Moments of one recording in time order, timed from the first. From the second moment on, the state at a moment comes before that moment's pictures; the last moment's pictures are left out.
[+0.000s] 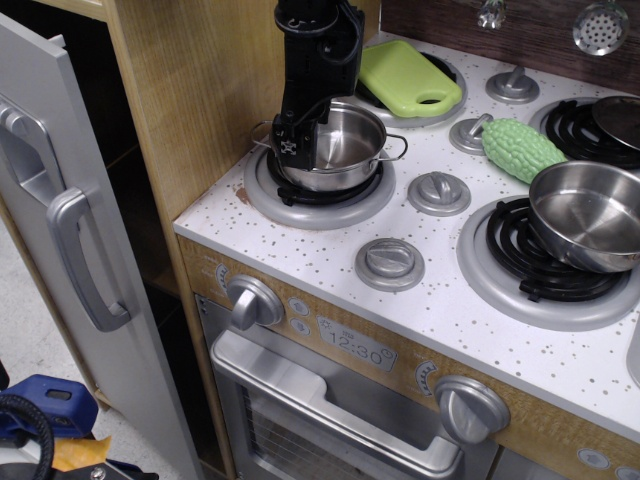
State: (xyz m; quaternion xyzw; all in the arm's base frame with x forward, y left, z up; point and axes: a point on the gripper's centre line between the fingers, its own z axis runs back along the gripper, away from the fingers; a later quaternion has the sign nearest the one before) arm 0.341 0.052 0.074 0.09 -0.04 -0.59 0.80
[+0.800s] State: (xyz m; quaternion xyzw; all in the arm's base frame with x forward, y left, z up) arm 0.344 0.052 0.042 0.06 -0.02 -0.62 0.78
